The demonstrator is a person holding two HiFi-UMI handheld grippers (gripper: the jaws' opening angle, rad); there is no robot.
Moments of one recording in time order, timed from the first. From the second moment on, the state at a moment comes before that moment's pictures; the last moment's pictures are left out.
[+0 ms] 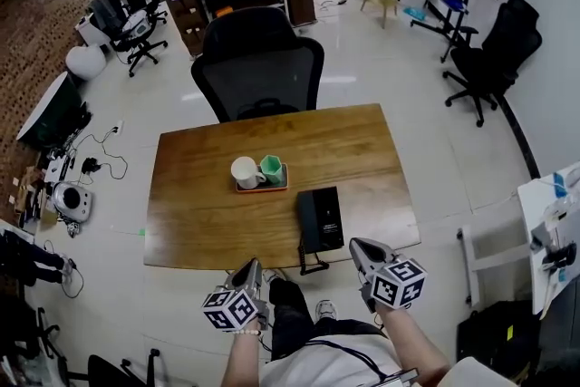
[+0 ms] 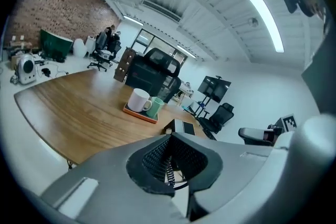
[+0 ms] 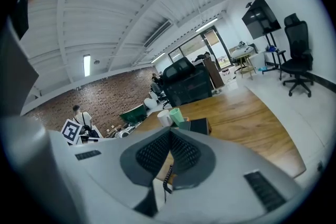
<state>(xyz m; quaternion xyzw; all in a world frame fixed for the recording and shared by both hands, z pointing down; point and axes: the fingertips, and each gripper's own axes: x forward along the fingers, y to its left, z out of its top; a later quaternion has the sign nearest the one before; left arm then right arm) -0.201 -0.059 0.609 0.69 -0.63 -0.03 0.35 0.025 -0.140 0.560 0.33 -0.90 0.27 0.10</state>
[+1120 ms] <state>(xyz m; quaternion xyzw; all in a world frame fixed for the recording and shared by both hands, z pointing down) -0.118 -0.025 0.585 0.71 -0.62 -0.01 0.33 0.042 -0.077 0.552 0.33 -0.91 0.23 0.12</state>
